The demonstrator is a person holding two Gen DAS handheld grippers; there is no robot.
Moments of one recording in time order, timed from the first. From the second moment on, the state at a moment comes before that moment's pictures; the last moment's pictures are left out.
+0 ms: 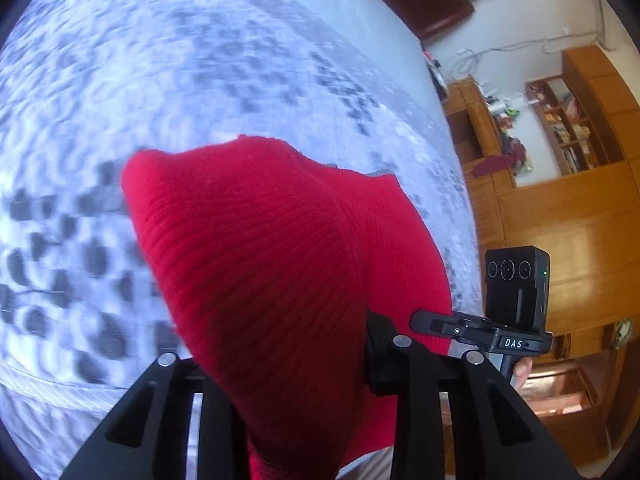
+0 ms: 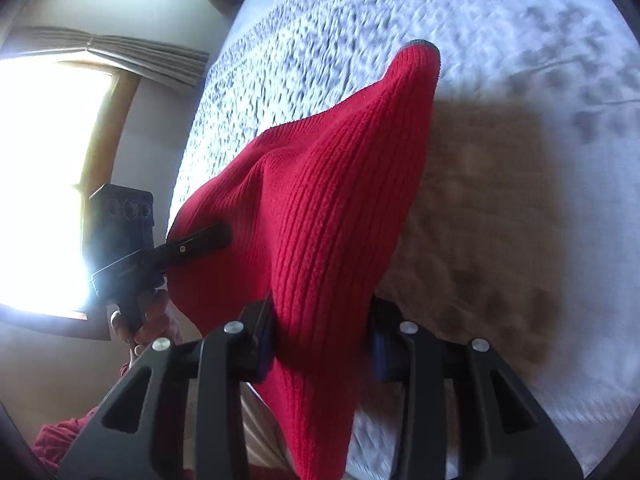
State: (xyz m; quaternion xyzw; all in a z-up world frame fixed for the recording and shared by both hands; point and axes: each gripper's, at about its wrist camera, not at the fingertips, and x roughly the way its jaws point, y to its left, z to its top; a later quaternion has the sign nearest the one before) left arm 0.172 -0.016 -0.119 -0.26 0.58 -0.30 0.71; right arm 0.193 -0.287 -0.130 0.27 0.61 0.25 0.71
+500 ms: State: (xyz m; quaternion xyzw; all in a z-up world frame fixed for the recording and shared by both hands) left arm 0.196 -0.204 -0.121 -0.21 0.60 -0.30 0.71; right arm 0.202 -0.452 -0.127 0.25 0.61 0.17 0.73
